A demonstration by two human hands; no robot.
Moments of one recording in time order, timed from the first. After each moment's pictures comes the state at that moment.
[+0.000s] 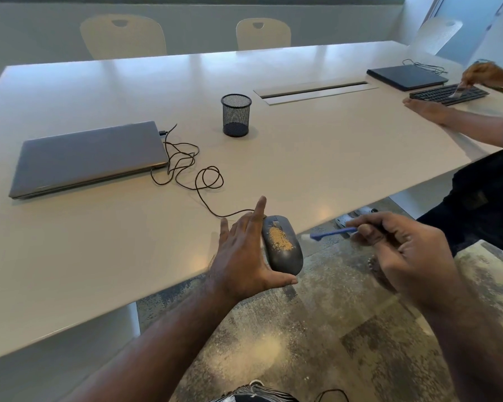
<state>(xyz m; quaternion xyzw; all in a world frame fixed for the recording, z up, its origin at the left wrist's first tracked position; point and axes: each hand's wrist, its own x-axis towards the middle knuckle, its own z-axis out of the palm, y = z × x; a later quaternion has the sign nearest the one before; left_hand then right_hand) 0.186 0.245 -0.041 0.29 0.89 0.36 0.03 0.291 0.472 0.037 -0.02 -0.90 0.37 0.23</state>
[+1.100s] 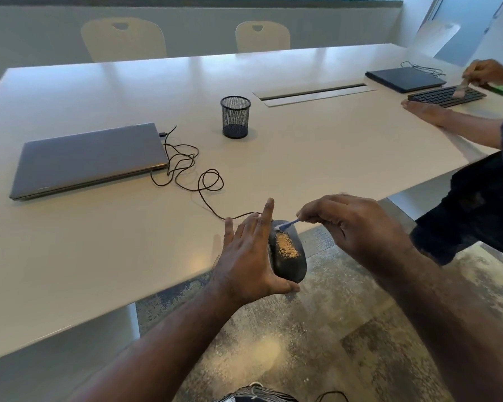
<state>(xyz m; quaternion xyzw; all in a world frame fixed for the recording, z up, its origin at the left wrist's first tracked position) 0.193 0.251 -0.034 0.31 0.90 0.31 0.04 0.242 0.444 0.058 0.19 -0.95 0.16 0.17</state>
